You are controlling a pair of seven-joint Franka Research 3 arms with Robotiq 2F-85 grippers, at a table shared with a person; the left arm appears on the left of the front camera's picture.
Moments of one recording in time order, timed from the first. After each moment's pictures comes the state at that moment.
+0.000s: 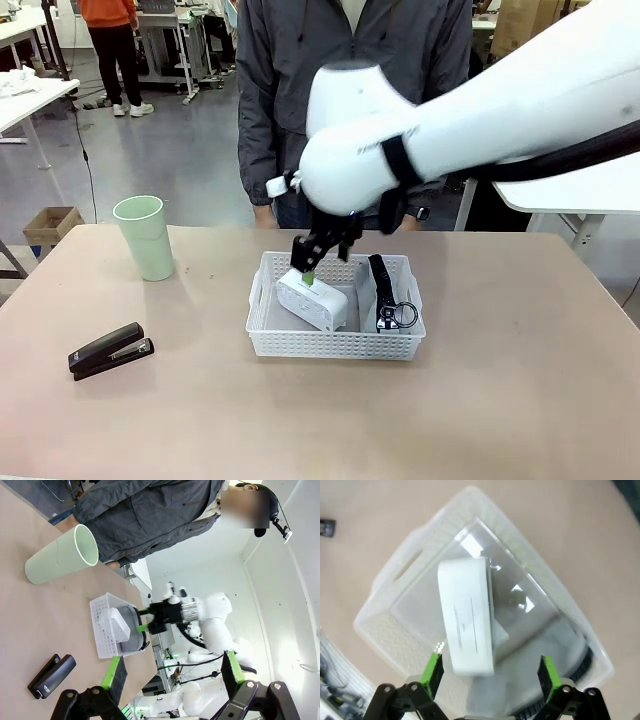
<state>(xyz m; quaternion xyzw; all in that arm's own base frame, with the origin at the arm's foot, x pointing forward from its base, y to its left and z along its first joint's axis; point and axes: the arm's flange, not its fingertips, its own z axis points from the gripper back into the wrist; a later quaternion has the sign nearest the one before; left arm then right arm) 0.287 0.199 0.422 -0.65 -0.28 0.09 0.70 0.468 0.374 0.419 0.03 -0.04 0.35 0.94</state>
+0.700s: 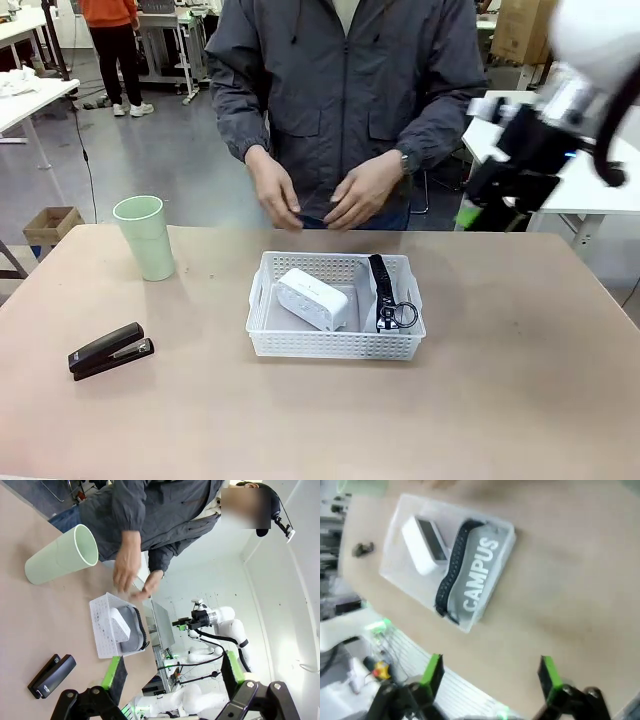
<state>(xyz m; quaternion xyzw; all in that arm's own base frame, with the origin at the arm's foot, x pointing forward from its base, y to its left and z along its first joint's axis) 0.287 0.199 0.422 -0.65 -0.28 0.09 0.70 0.431 0.070 0.497 0.23 -0.03 0.14 0.96</state>
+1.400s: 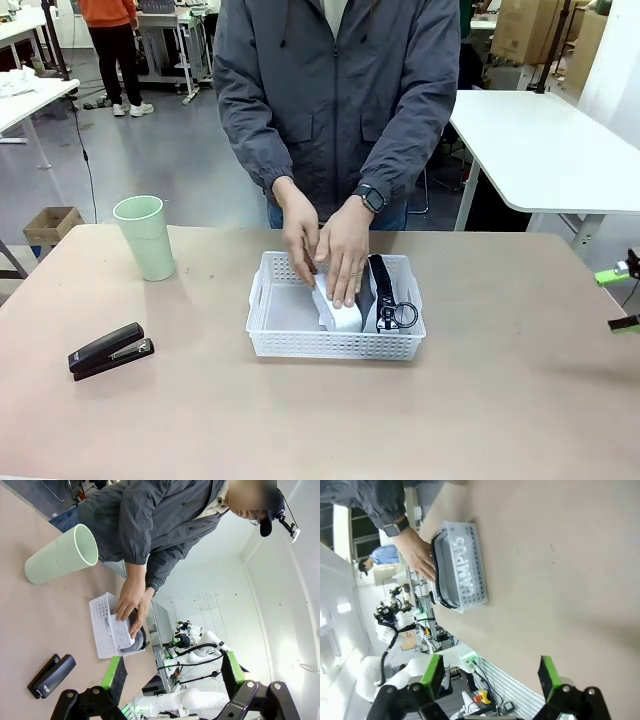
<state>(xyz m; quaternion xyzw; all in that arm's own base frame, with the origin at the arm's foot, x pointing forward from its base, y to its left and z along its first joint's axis) 0.287 0.199 0.422 -0.65 -0.28 0.09 0.70 0.330 -0.133 0.358 0.49 -0.02 -0.14 0.86</state>
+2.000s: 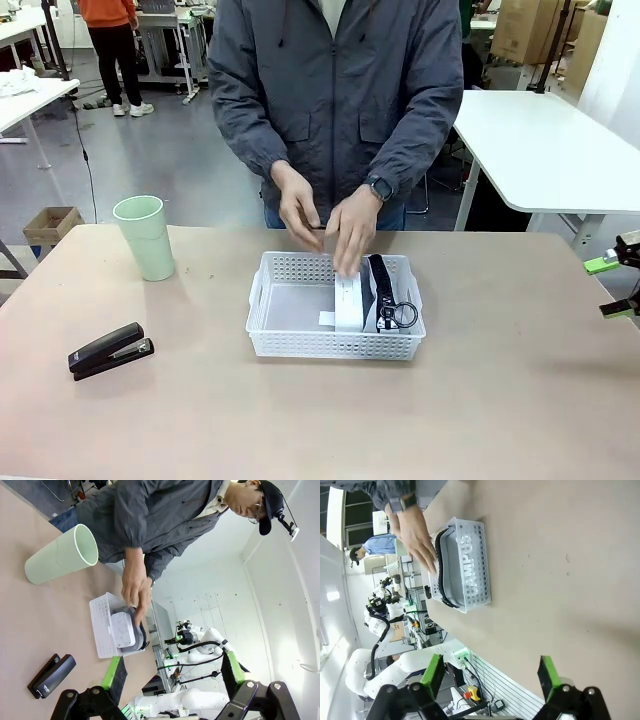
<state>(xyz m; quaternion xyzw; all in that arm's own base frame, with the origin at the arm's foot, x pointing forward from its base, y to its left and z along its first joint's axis) 0.287 0.199 0.422 -0.65 -0.28 0.09 0.70 0.348 -0.117 0.381 0.47 -0.03 -0.10 0.88</state>
